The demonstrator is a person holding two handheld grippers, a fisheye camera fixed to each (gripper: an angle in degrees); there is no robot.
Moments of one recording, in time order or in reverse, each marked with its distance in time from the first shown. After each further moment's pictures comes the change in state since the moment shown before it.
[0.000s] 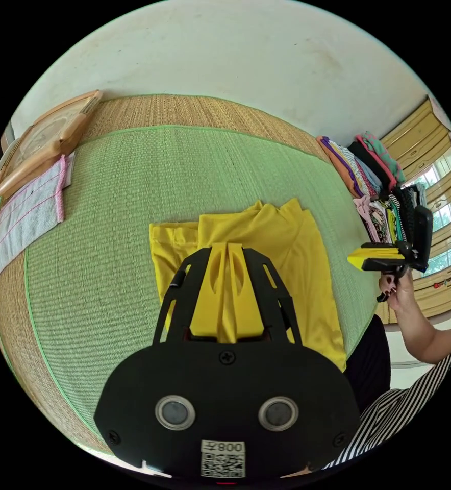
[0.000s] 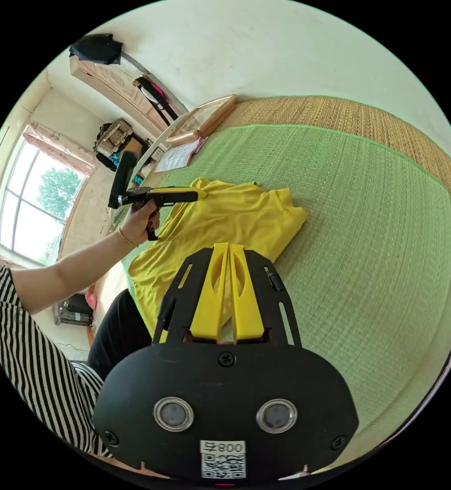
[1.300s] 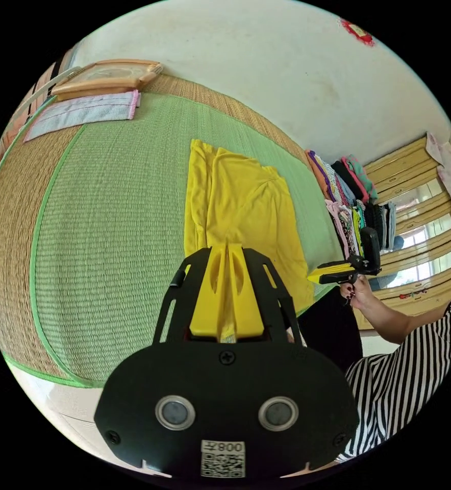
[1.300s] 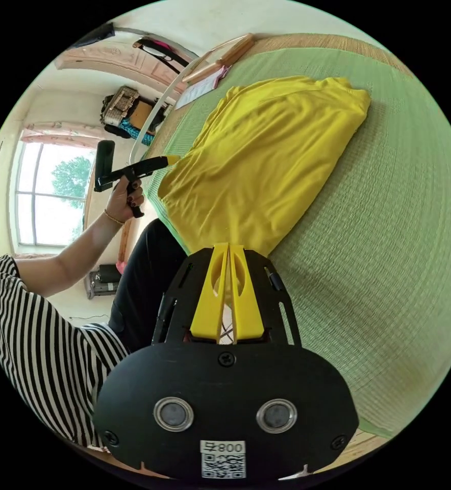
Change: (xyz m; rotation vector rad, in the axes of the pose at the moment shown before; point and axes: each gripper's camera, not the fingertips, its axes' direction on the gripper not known) left arm 0.010 0.218 0.050 -0.013 0.228 -0.189; right arm -0.112 0.184 0.121 -0.289 -0.229 0.047
